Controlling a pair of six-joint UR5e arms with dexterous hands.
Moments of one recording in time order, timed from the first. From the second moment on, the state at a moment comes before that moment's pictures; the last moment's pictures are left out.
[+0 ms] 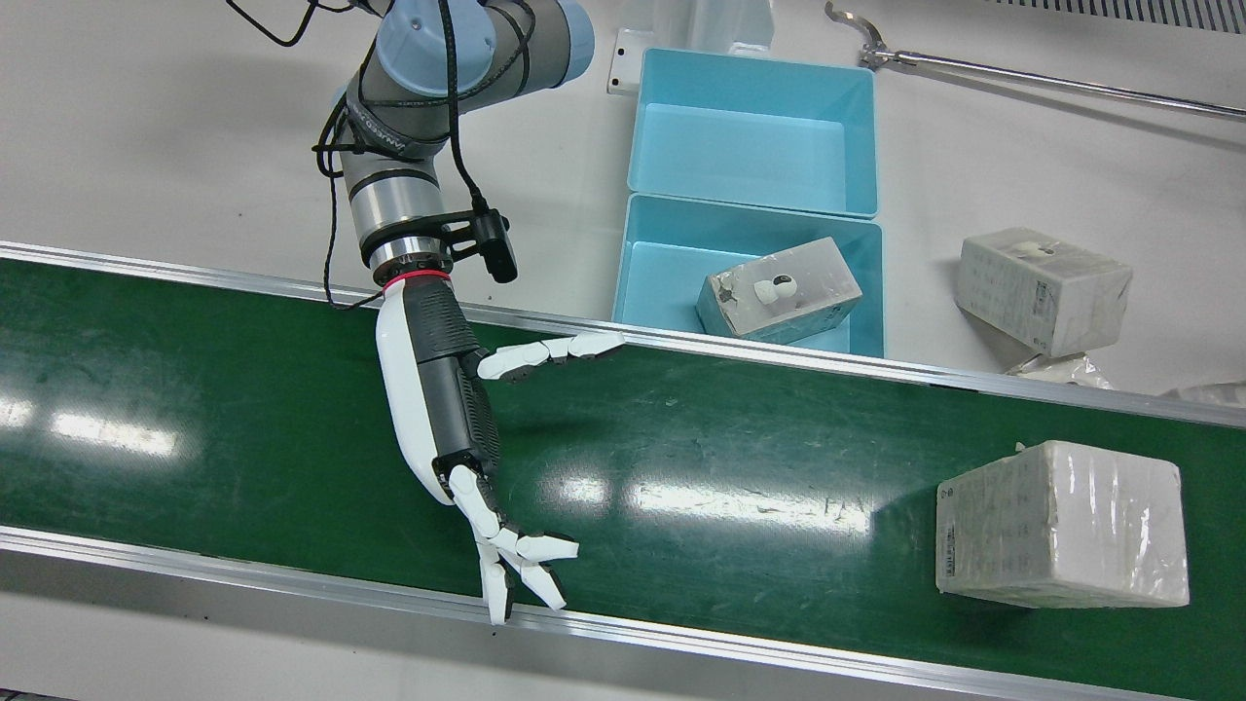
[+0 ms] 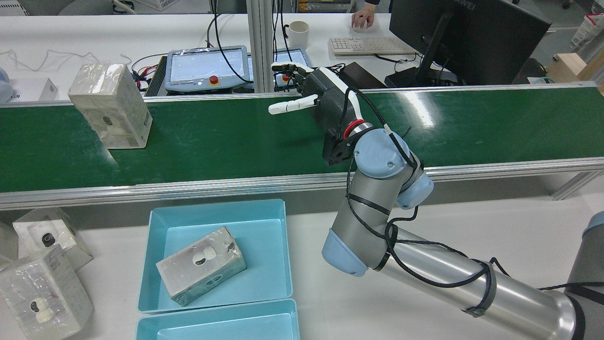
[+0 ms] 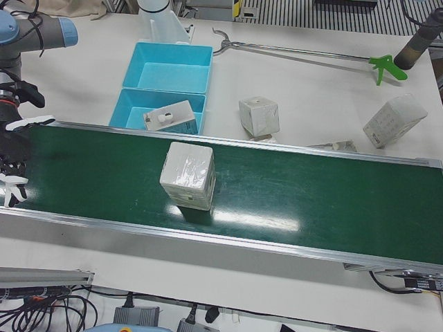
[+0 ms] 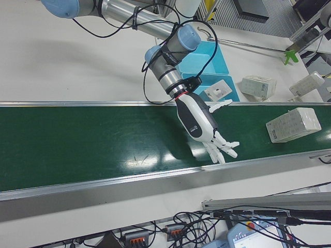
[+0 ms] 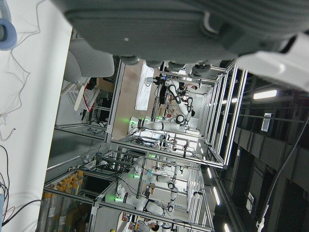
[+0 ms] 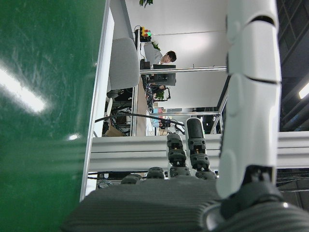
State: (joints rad) left arm -1.86 -1.90 -1.77 0.60 1.96 -0.16; right arm 0.73 -0.76 1.53 -3.60 -1.10 -0.16
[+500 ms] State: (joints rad) left arm -1.86 -1.90 -1.77 0.60 1.96 -0.16; right arm 0.72 -0.76 1.53 -3.60 -1.10 -0.16
